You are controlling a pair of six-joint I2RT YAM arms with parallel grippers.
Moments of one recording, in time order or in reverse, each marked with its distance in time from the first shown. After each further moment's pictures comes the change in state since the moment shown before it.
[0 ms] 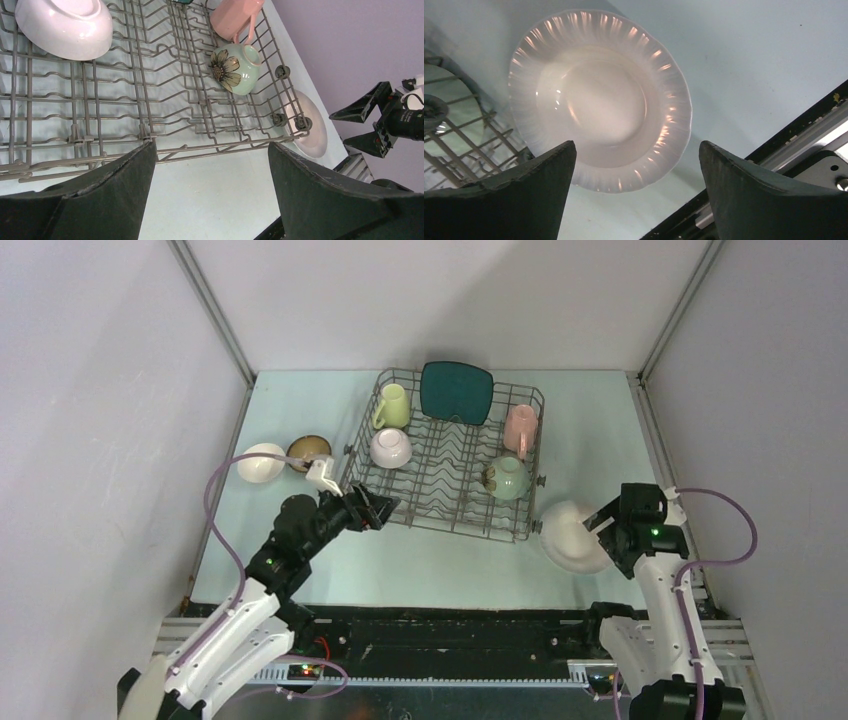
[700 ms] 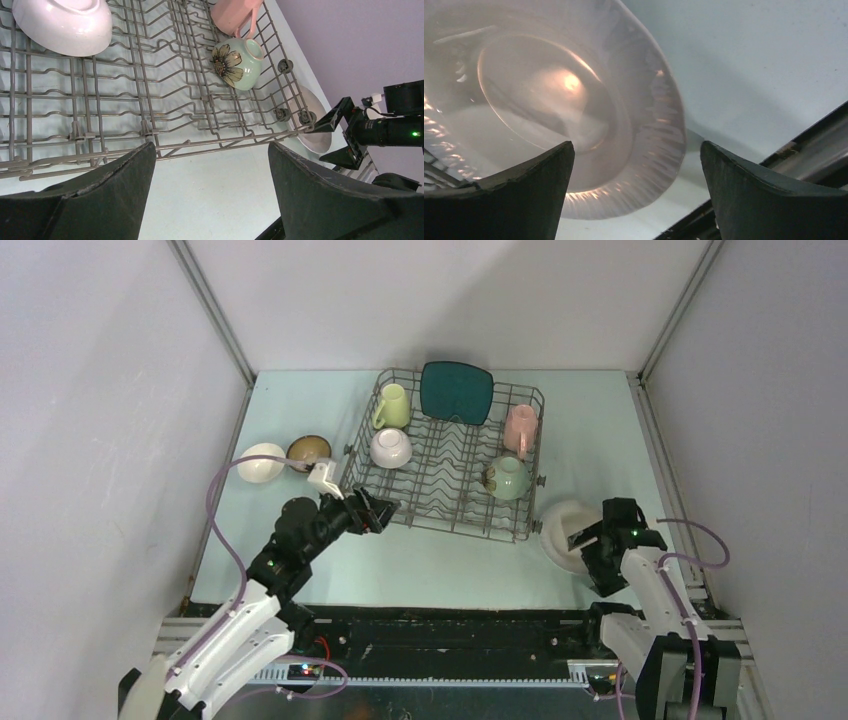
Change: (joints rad) left arm 0.000 0.003 -0.032 0.022 0.009 0.015; right arm 0.031 0.121 -0.197 0.094 -0.084 0.218
